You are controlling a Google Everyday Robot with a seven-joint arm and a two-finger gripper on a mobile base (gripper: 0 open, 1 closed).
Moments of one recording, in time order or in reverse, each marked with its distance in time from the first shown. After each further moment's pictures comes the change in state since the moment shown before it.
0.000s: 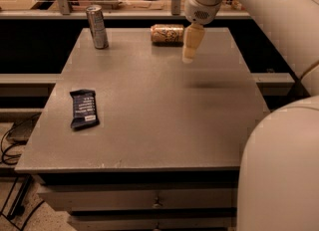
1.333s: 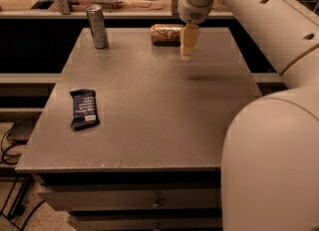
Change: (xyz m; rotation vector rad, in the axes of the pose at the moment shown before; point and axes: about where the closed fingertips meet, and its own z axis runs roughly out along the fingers) arm -0.016 -0.023 0.025 0.035 -0.002 -0.155
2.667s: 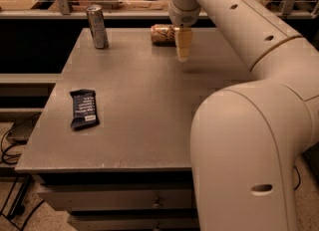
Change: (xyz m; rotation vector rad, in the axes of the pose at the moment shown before) arm -0.005 -0.015 0.038 -0.036 0.057 -0.141
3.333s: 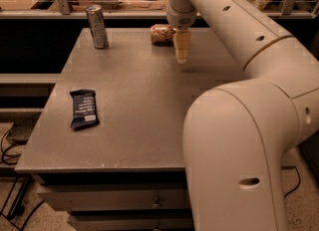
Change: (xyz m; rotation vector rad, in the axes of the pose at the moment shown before) arm -0.003 0.002 0.011 -0.031 0.023 -0.020
